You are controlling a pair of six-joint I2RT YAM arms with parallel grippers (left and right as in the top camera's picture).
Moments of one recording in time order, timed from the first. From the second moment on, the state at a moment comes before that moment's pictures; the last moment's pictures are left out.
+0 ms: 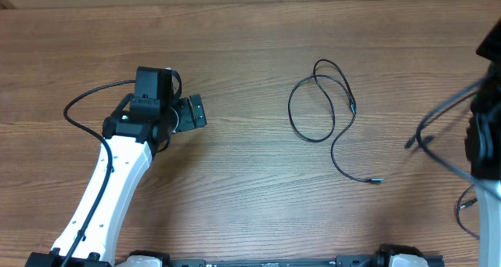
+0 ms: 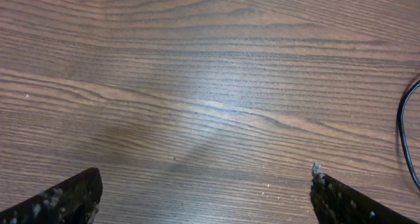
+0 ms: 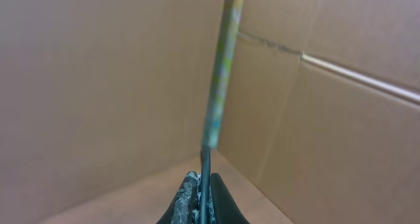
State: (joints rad) left arm -0.15 1.40 1.07 -0.71 -0.01 -0.36; right arm -0.11 1.19 1.48 -0.41 0.55 -0.03
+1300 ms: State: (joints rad) left arm -0.15 1.40 1.07 -0.71 -0.01 -0.36; right arm -0.75 1.58 1.48 -0.23 0.42 0.03
